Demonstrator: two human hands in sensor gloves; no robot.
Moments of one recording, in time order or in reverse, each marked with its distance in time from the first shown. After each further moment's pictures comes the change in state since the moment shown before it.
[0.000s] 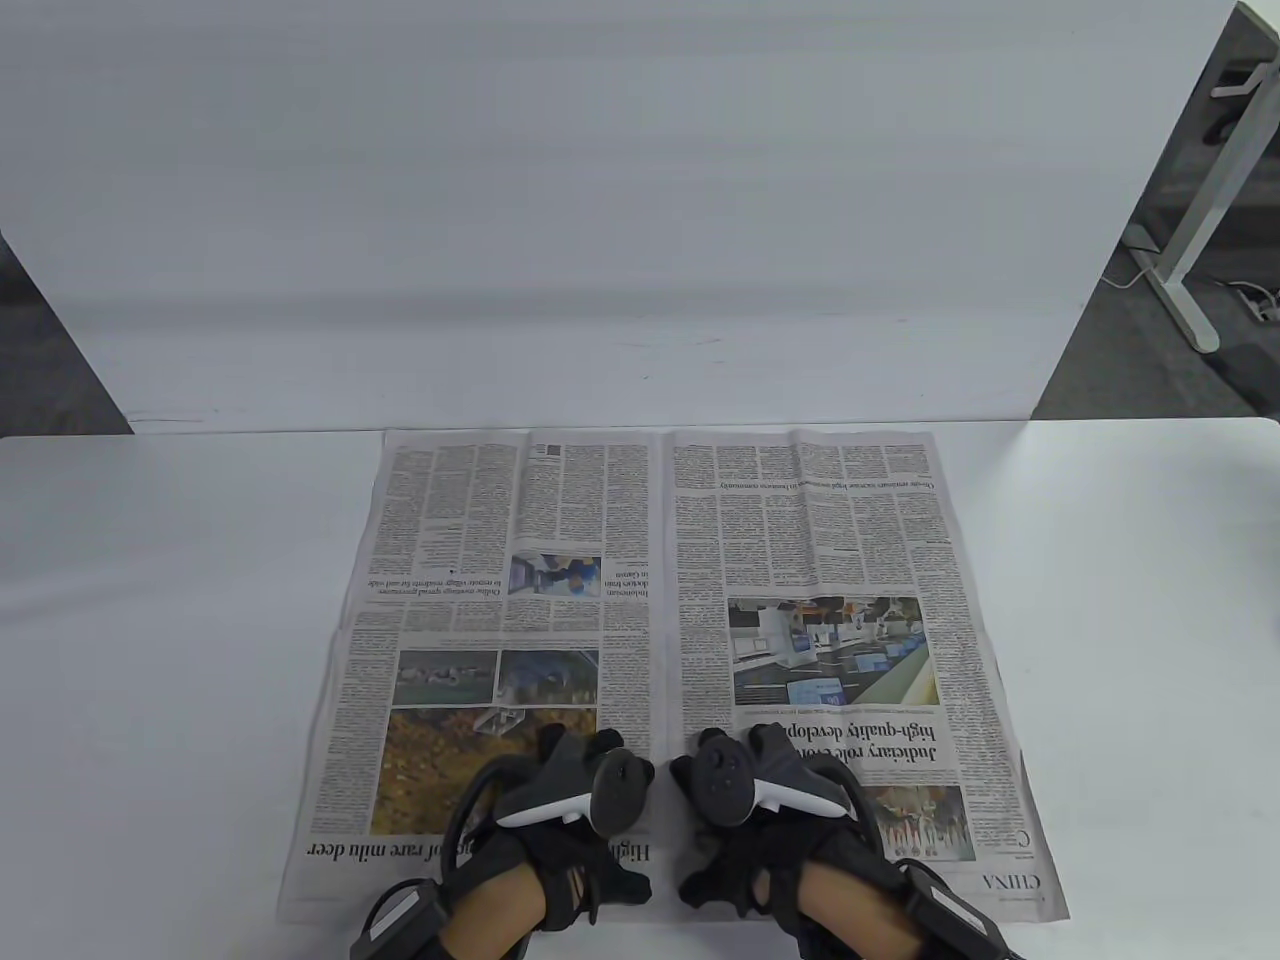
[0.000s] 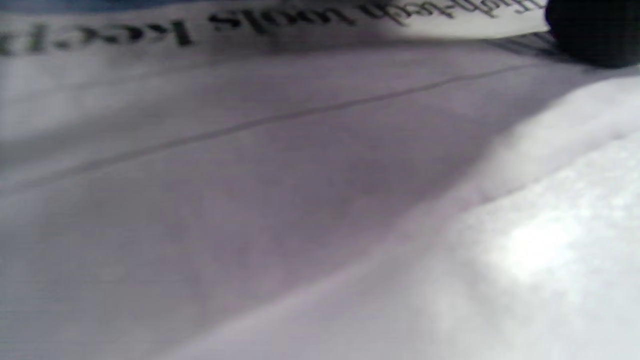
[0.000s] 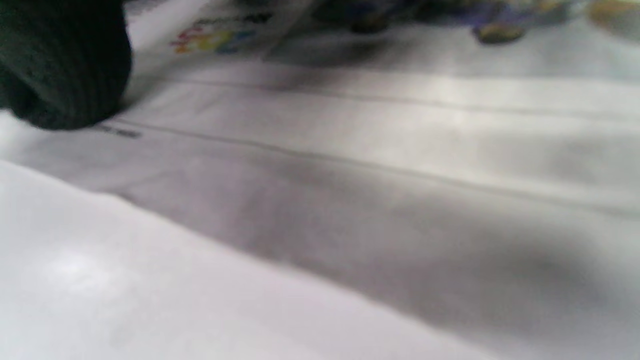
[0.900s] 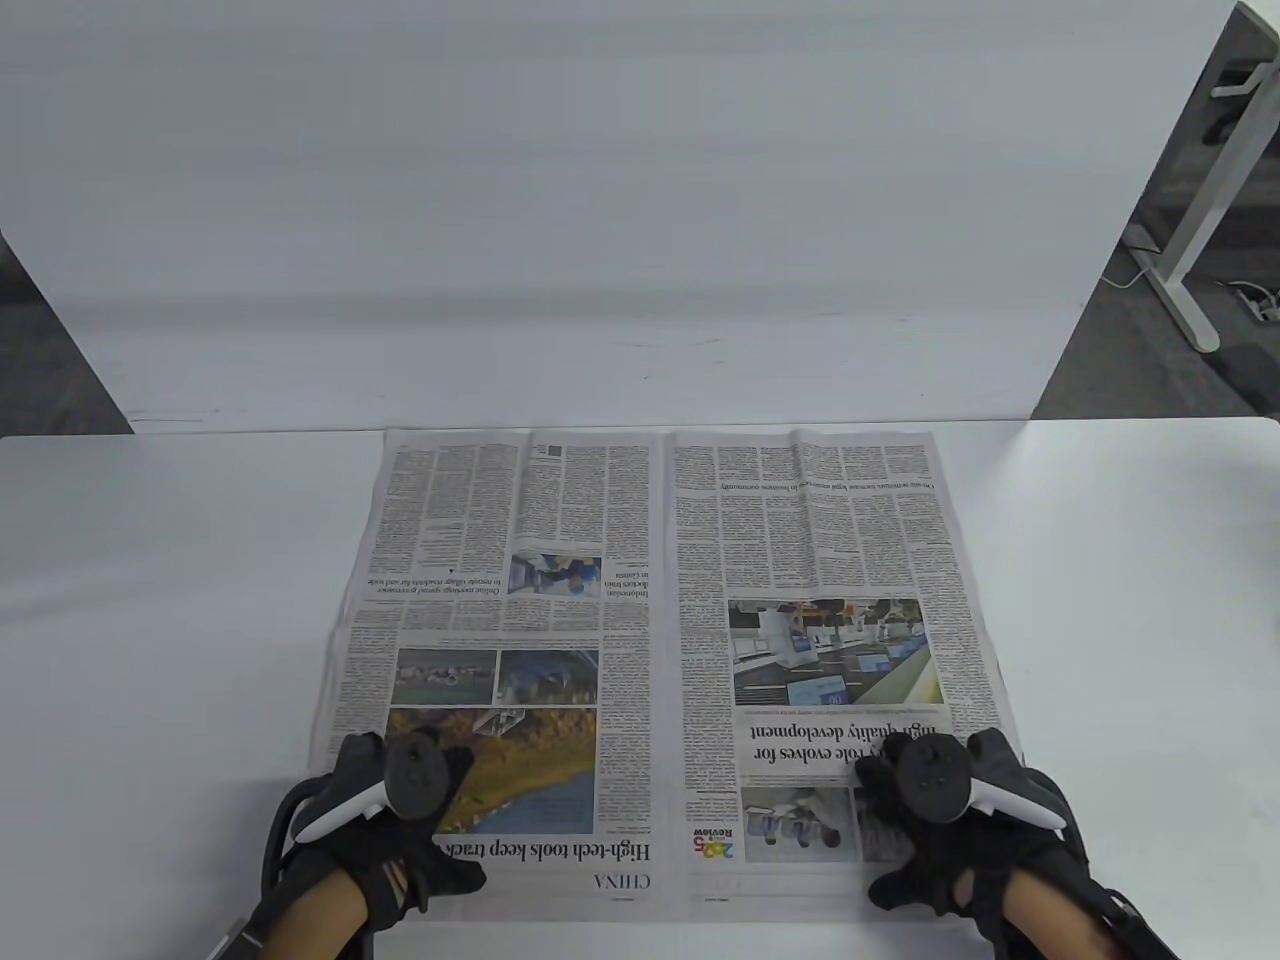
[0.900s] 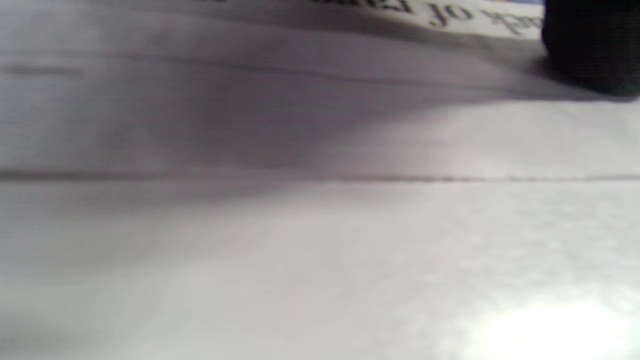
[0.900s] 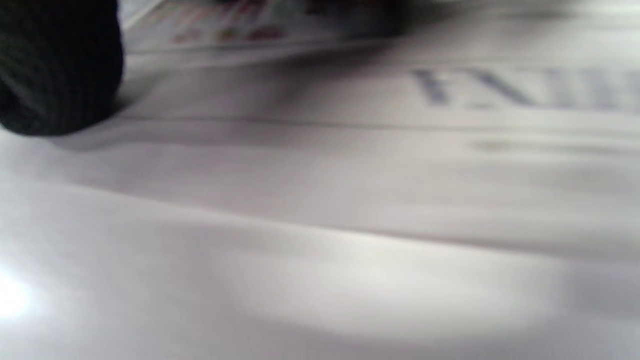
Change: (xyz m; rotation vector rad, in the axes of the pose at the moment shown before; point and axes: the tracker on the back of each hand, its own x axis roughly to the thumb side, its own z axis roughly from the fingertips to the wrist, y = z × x) left_hand -0.144 -0.040 0.065 -0.004 0.251 0.255; right_hand -0.162 0.016 0.077 -0.010 0.160 -0.081
